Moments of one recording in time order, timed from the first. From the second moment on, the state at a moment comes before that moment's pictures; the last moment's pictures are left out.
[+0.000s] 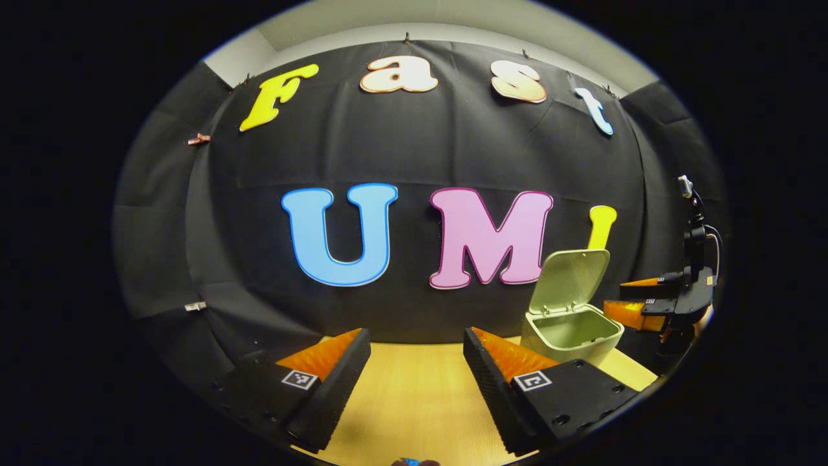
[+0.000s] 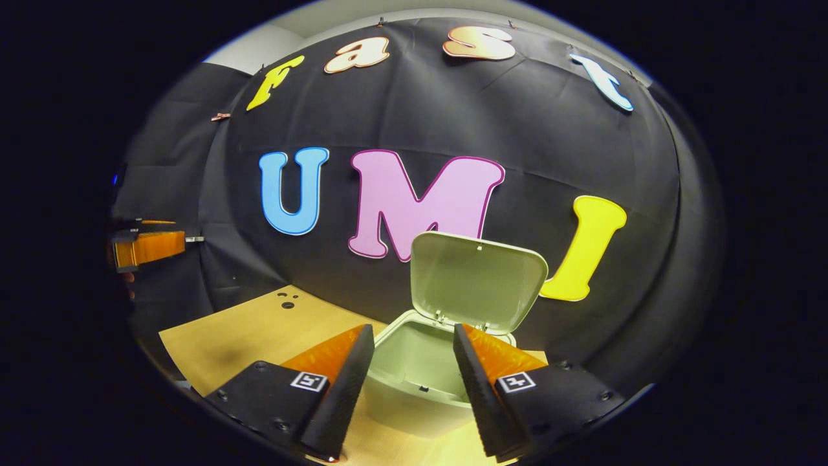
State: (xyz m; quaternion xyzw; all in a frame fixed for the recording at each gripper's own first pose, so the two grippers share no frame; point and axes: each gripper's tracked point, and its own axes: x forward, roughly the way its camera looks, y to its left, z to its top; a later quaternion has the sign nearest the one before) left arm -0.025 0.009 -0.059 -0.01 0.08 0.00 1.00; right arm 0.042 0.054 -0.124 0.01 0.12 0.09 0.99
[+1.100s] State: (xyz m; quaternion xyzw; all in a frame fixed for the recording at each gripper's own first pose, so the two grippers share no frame) left arm -0.116 0.000 -0.386 -0.02 0.38 -0.07 0.92; right arm -0.039 0.052 -0.130 0.06 0.15 0.09 0.98
